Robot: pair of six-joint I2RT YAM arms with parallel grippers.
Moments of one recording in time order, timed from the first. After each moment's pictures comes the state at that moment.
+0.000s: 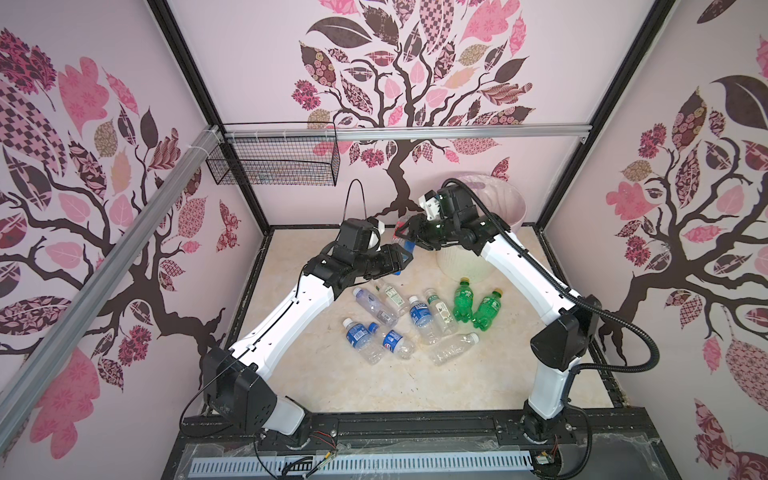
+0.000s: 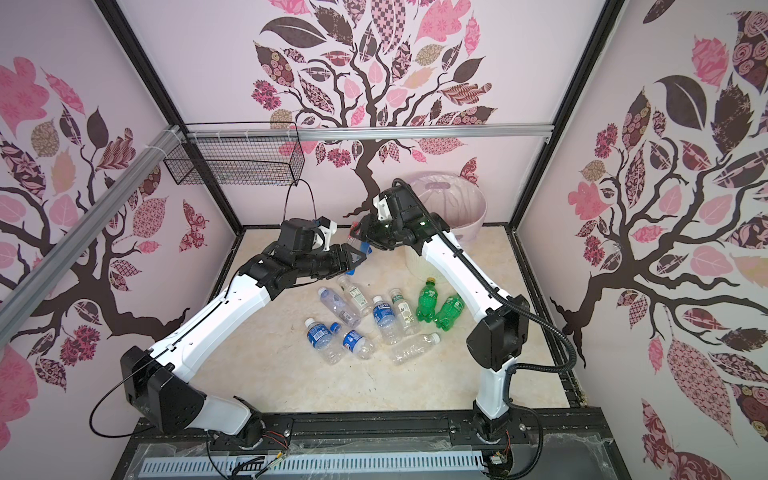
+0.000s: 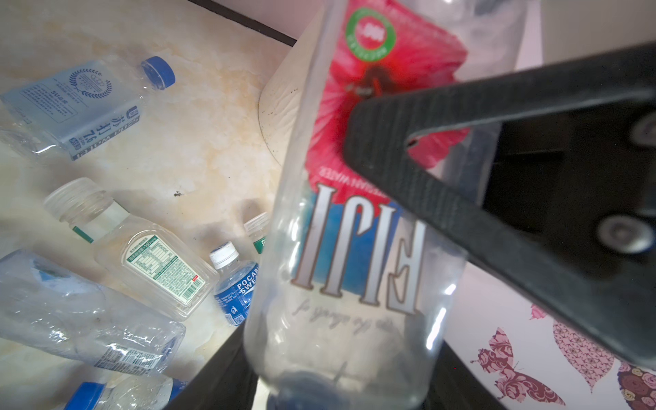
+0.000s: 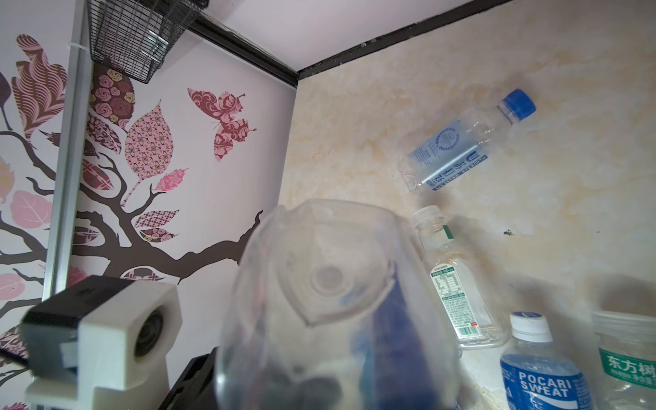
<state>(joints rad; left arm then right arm) -0.52 1.47 1.44 -0.54 0.34 -0.70 0.52 1.87 2.01 -0.73 -0.42 0.75</state>
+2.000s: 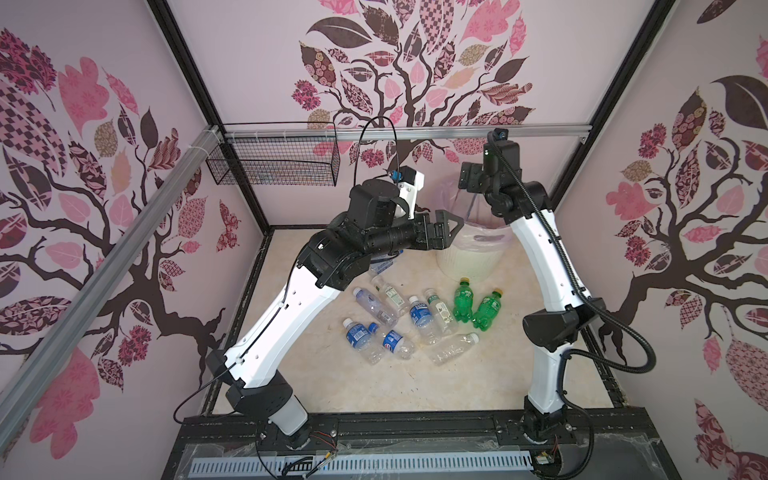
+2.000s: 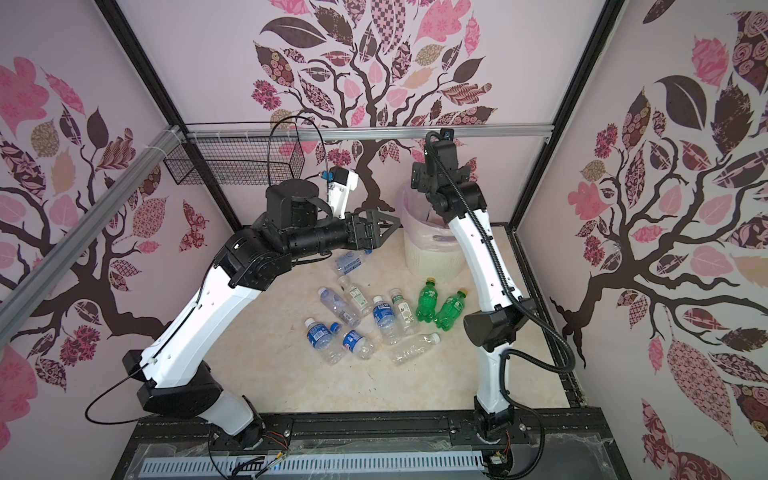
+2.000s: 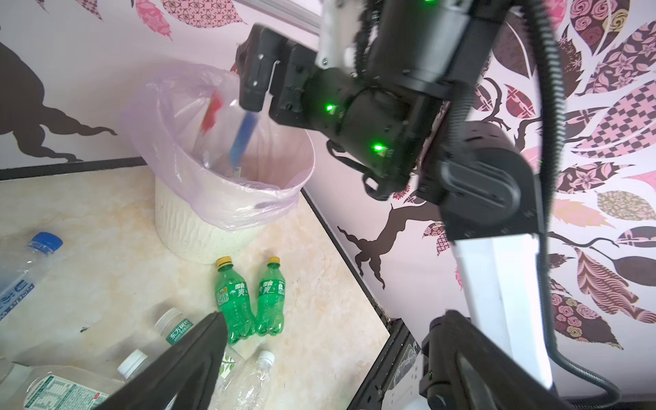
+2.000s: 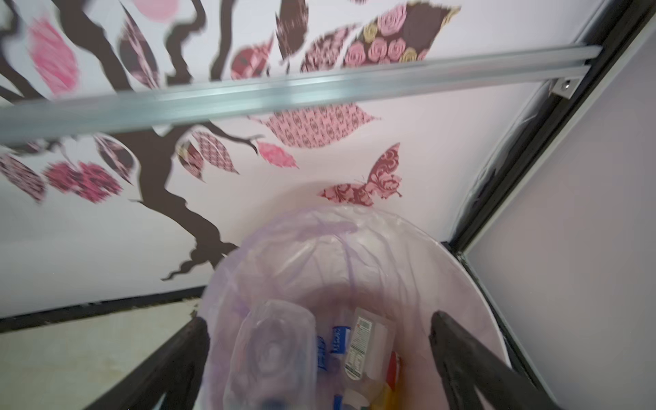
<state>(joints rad) -0.79 1.61 2.12 -0.79 0.16 -0.56 0.35 2.02 2.52 -0.89 0.48 0.21</state>
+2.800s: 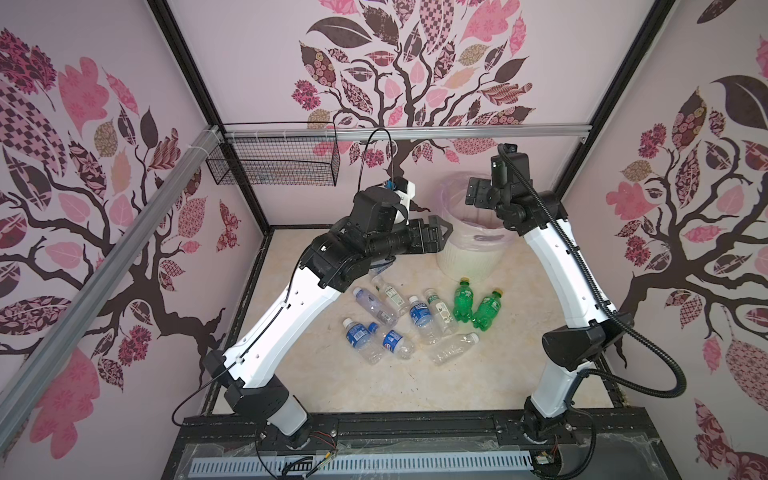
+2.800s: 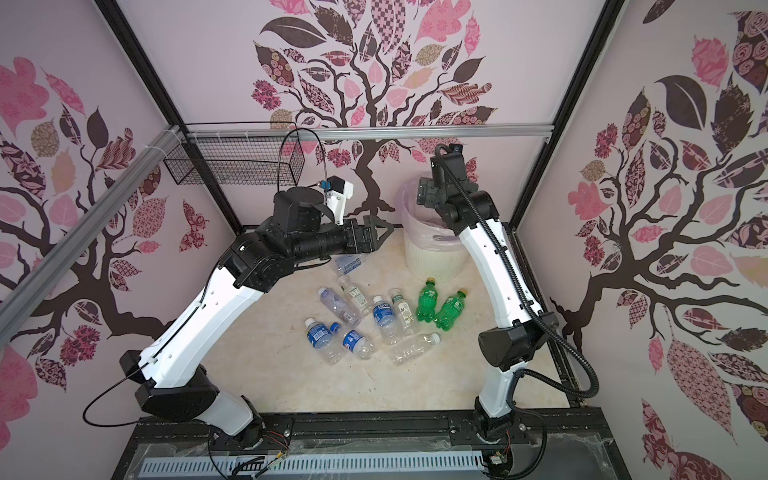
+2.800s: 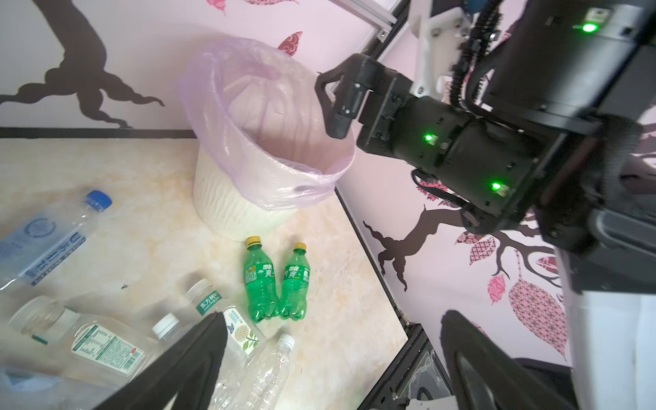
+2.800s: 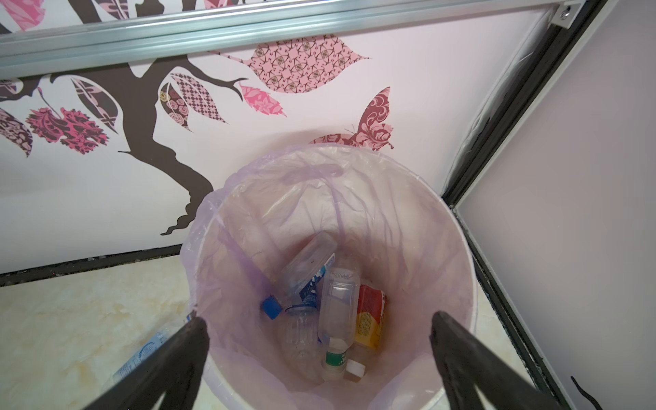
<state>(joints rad) -0.76 1.58 2.02 -0.81 0.09 -0.63 0.36 1.81 2.23 -0.91 0.44 0.28</state>
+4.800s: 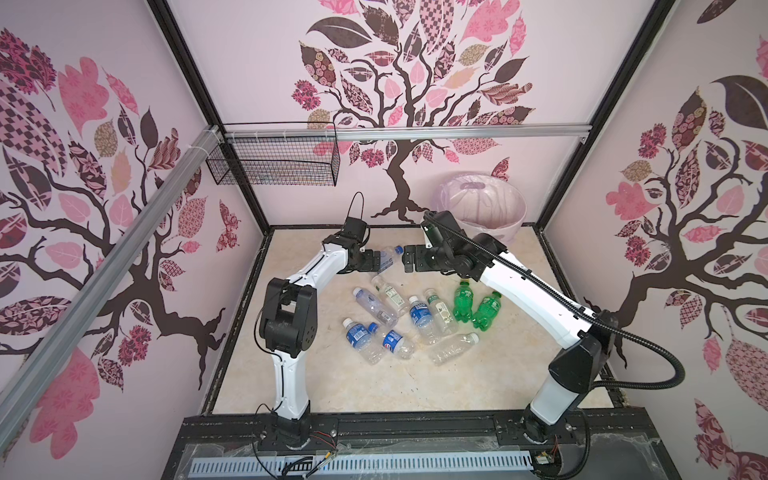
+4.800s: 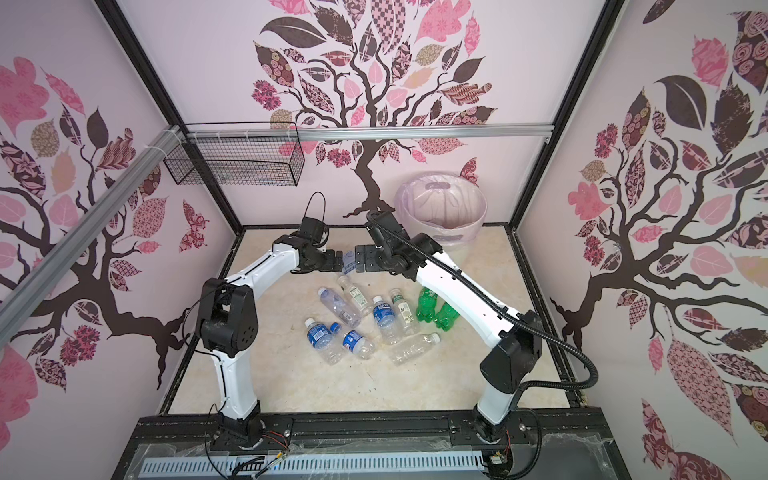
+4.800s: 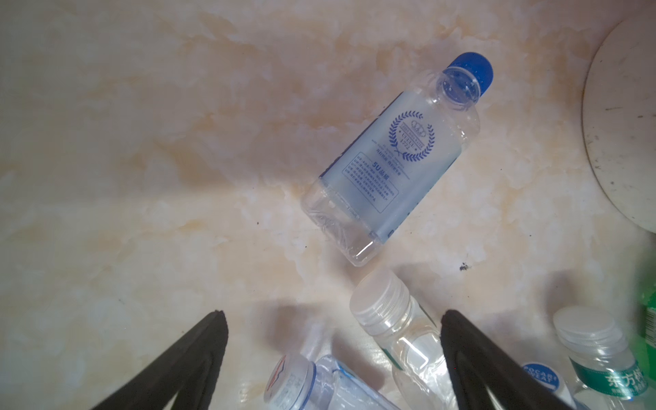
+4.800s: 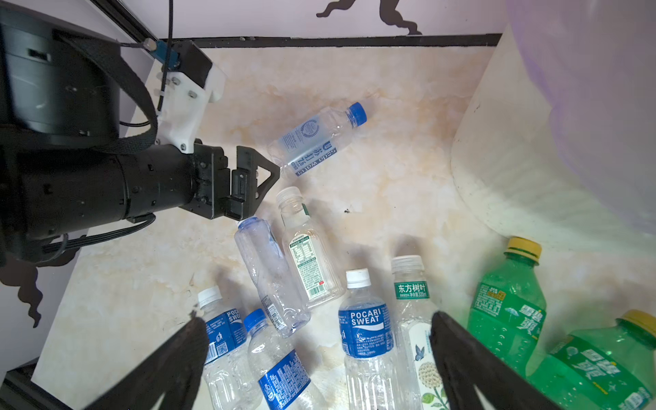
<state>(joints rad) -0.30 2.03 1.67 -0.69 0.04 -0.24 0.70 1.71 1.78 -0.86 0.13 0.52</state>
